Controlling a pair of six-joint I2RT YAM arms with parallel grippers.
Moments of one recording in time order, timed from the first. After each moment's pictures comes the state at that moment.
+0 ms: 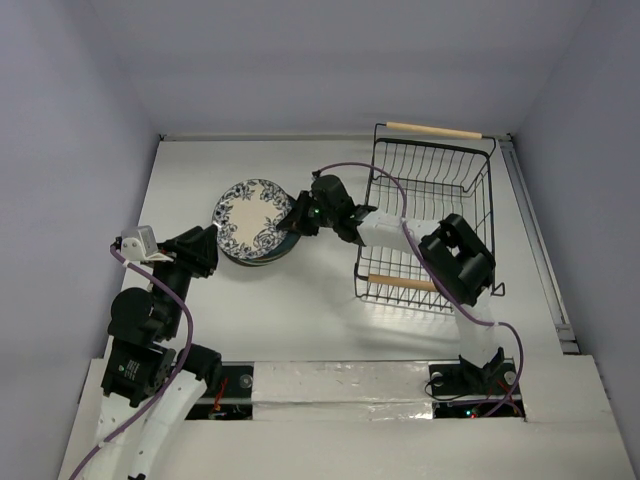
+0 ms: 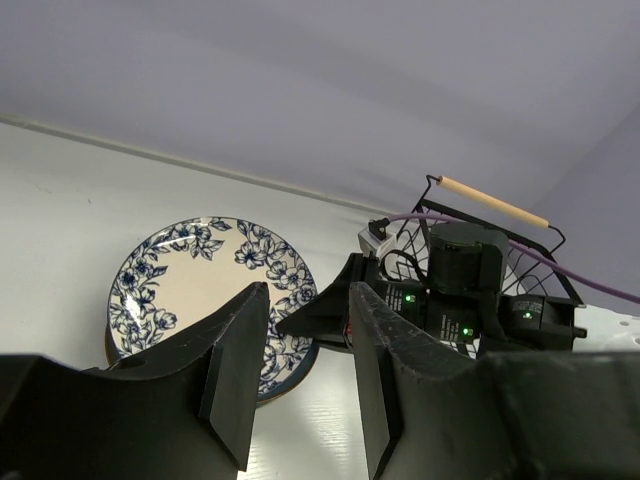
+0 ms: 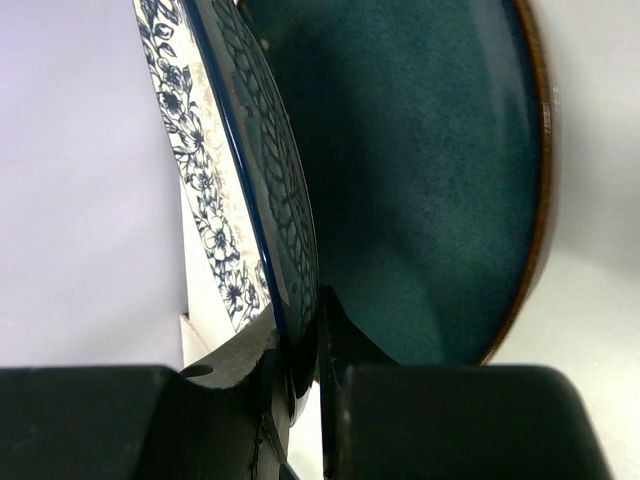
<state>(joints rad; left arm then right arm) -0.35 0.27 0.71 -0.30 -0.19 -0.42 0.76 2.07 1.46 0.12 -0.25 1.02</state>
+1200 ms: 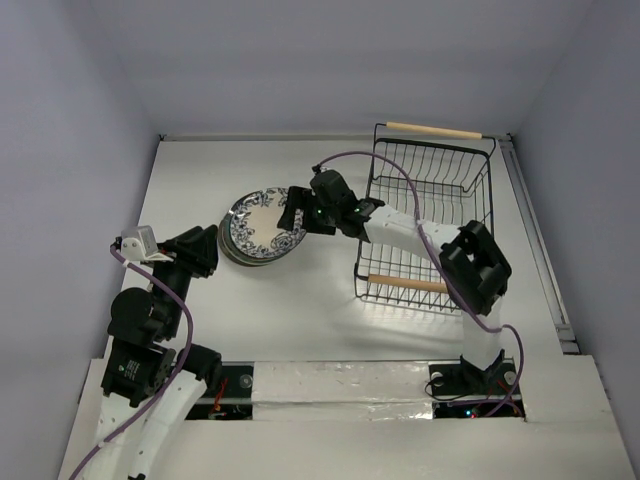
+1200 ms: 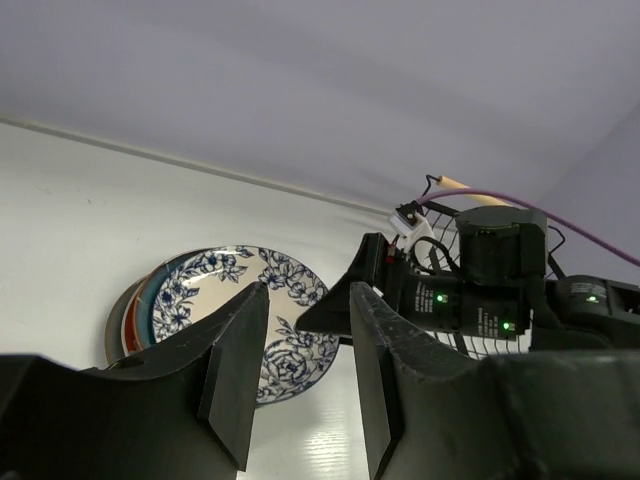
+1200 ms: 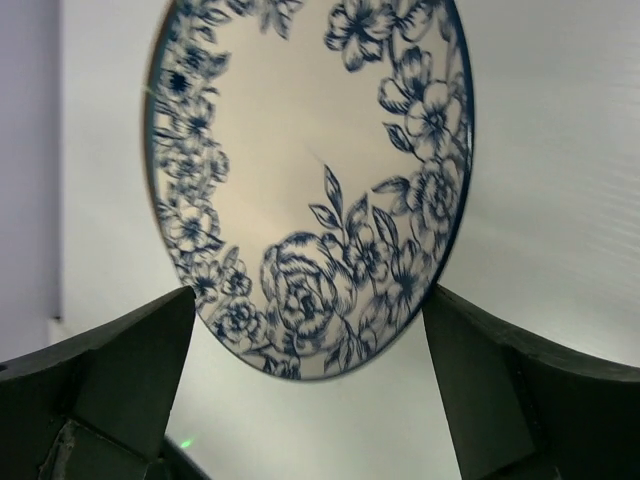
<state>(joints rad) -0.35 0.27 0.71 -0.30 -0.19 -0.42 0.79 1.96 1.49 -0.14 -0.08 0.78</state>
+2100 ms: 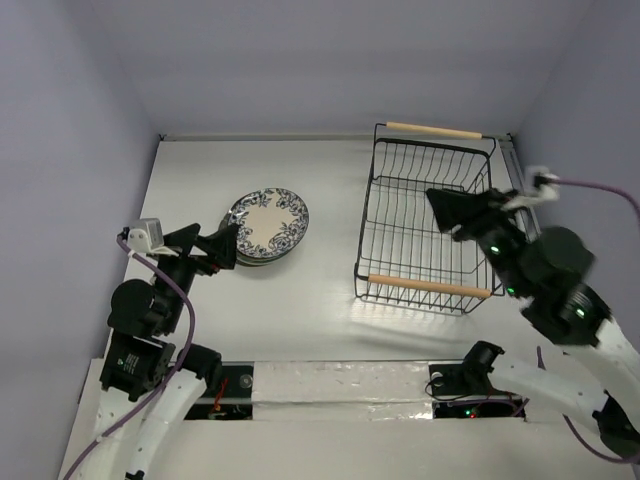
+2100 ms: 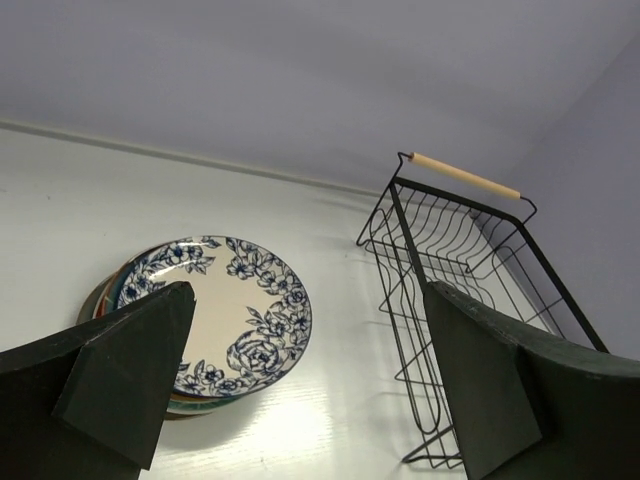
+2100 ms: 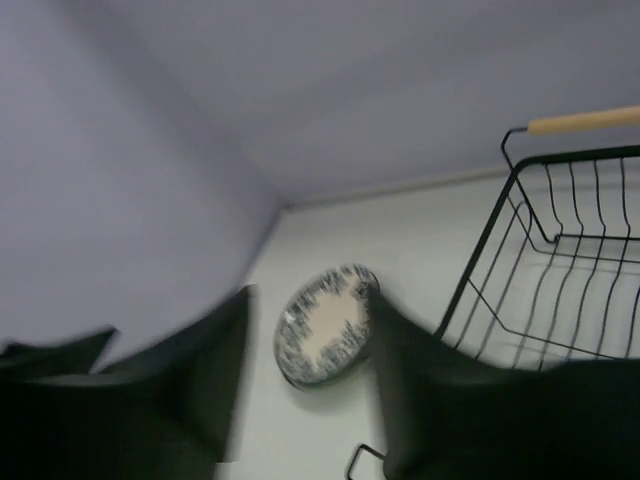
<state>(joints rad) -0.35 0.31 0.74 -0.31 -0.11 -0.42 0.83 0.76 1.14 -0.28 0.43 0.52</state>
